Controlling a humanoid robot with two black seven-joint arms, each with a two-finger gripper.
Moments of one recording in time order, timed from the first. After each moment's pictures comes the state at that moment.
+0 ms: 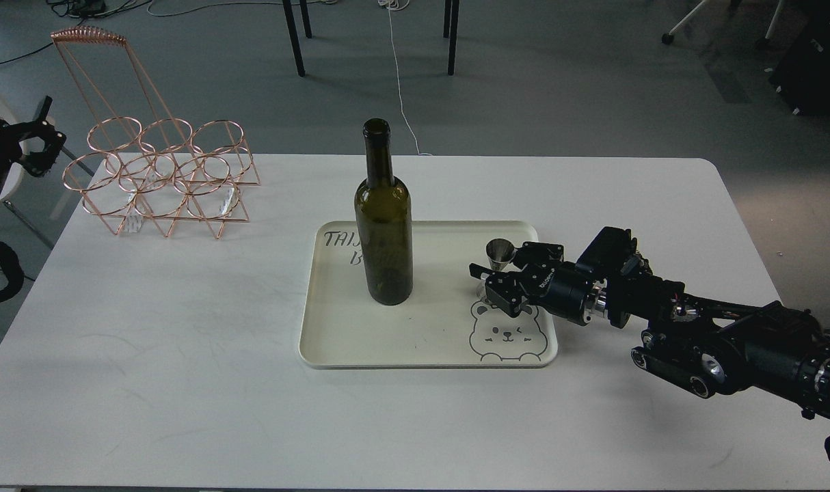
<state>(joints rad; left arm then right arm) -0.66 0.76 -0.66 -0.76 -0.43 -0.47 -0.39 0.86 -0.29 -0.11 0.73 -1.60 -0.46 0.49</state>
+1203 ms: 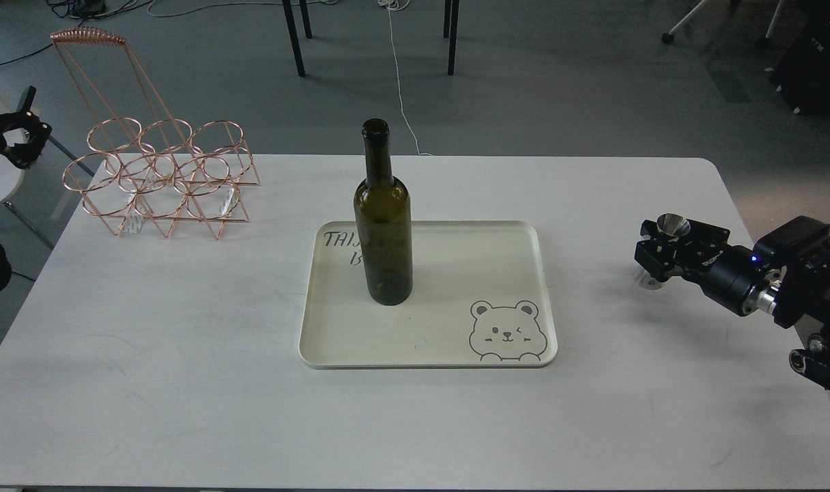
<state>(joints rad) -0.67 0.78 -0.66 -0.77 -0.43 -0.46 -0.39 0.74 -0.71 -0.01 0.85 -1.47 -0.49 0.49</state>
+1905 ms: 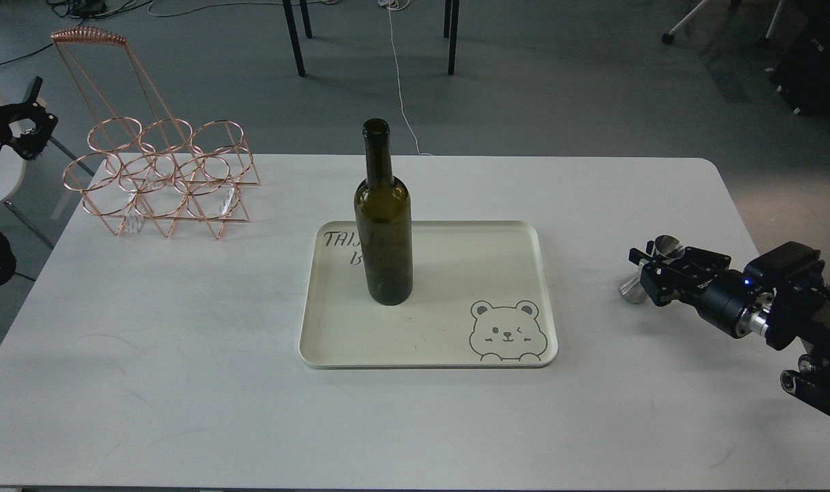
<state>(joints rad) -0.70 0.78 -0.66 -0.77 -0.43 -0.46 -0.38 0.70 -0.67 -0.01 0.80 -1.47 -0.49 0.49</state>
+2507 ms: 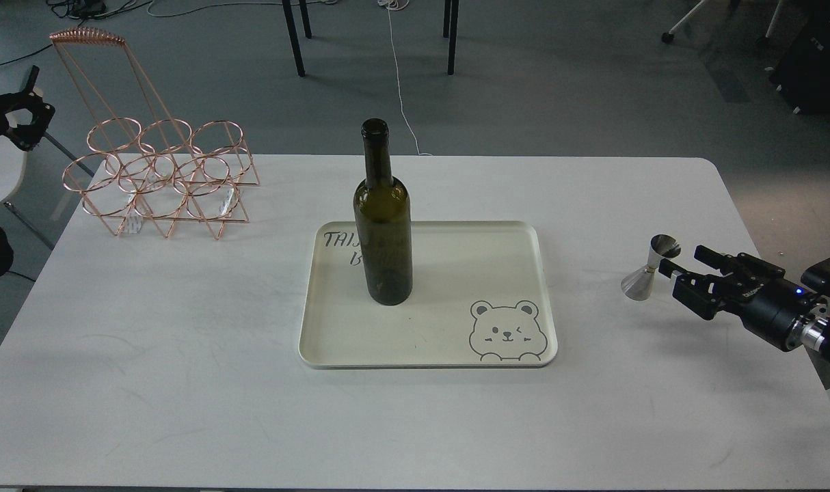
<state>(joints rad) -0.72 0.79 -0.66 -0.77 -0.43 -0.46 -0.37 0.68 -0.91 -0.01 1.04 -1.39 -0.49 0.49</state>
